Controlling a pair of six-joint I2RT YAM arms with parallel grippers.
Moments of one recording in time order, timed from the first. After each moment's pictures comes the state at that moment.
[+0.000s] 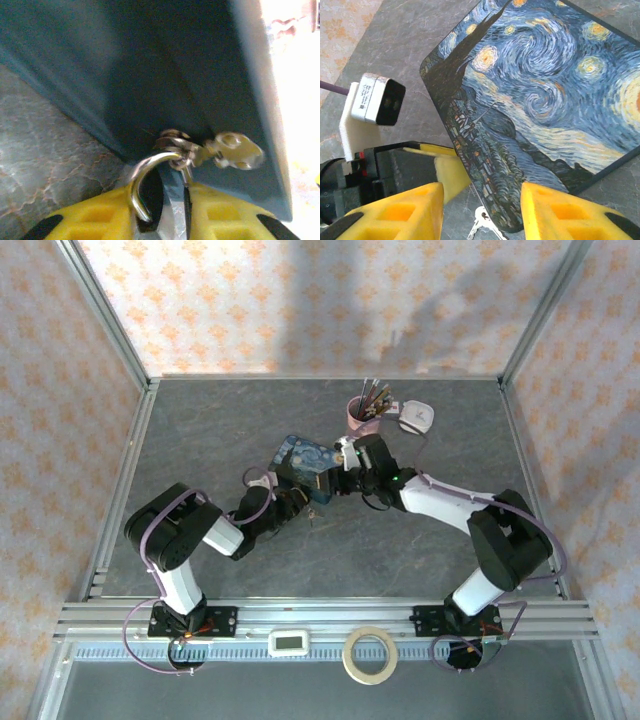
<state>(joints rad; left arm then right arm) -0.52 1.75 0.36 0.97 0.15 -1.13 0.63 1.58 0.92 -0.02 -0.33 0.38</state>
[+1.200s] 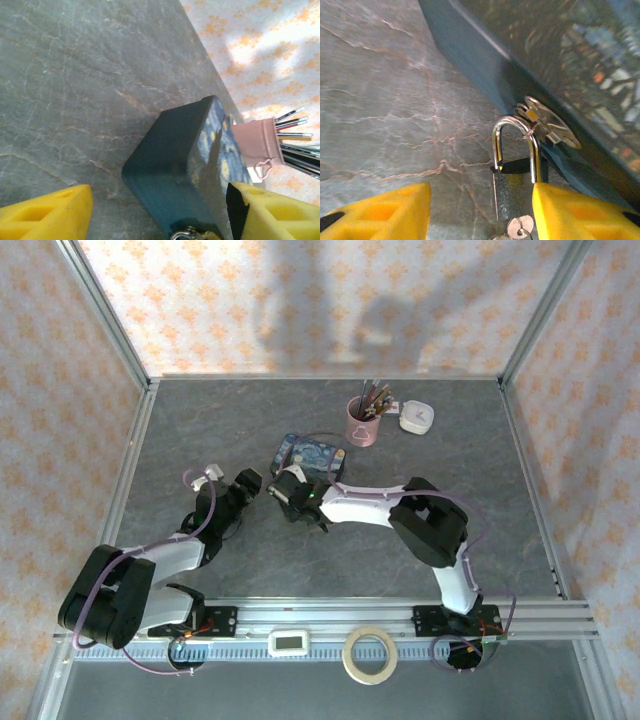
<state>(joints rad) -0.27 1.25 0.27 0.56 -0.02 -1.09 1.01 2.03 1.36 -0.42 0.35 0.44</state>
